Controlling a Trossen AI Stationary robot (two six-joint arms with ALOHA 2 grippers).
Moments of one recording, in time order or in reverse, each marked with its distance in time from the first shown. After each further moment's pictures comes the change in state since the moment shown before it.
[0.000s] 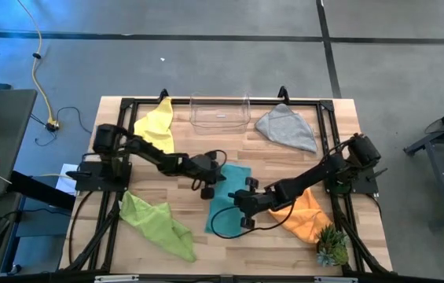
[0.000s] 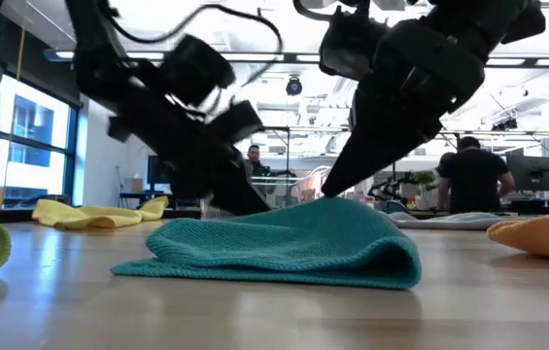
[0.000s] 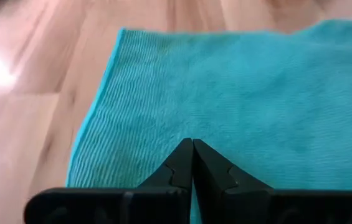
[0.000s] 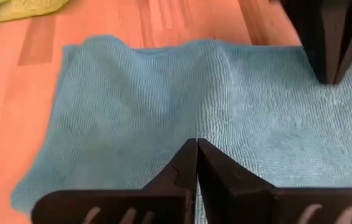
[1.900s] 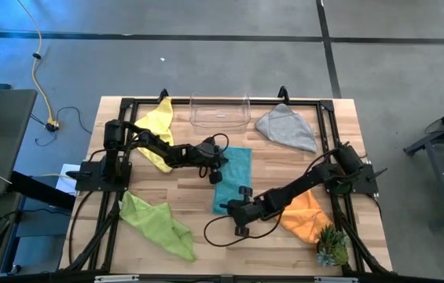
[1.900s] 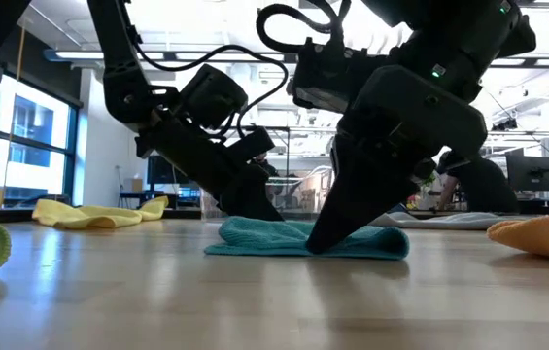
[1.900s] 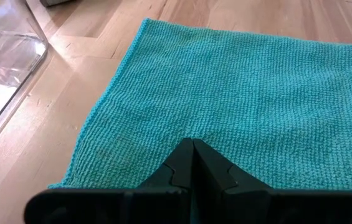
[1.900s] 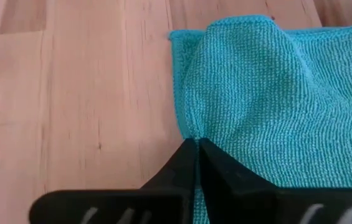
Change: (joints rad) left arm 0.133 0.094 0.039 0.047 -0.118 -0.050; right arm 0.036 0.185 0.134 -0.052 -0.028 0.032
